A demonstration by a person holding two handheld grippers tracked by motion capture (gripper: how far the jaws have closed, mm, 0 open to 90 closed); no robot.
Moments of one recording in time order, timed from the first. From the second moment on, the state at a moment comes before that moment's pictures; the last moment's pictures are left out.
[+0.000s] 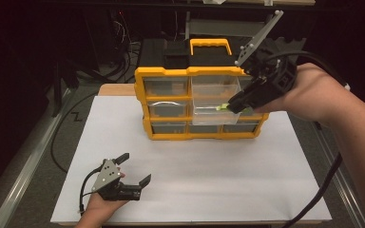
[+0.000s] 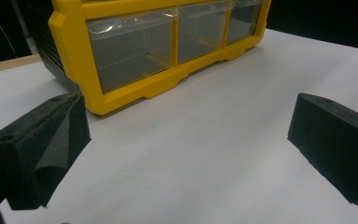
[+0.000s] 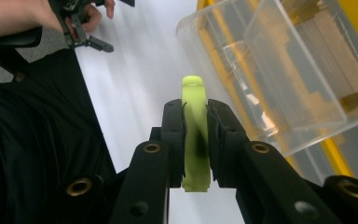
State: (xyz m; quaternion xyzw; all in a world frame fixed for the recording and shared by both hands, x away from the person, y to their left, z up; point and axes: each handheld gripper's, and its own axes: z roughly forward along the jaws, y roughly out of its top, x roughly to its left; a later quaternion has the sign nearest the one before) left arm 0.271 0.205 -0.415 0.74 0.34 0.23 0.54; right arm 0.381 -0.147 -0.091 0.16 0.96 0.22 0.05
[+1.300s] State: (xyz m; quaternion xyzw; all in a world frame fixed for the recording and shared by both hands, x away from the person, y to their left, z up) left arm 0.271 0.207 -0.414 0.74 0.34 0.22 0.54; right arm 0.438 -0.118 -0.123 0.17 0.97 0.19 0.05
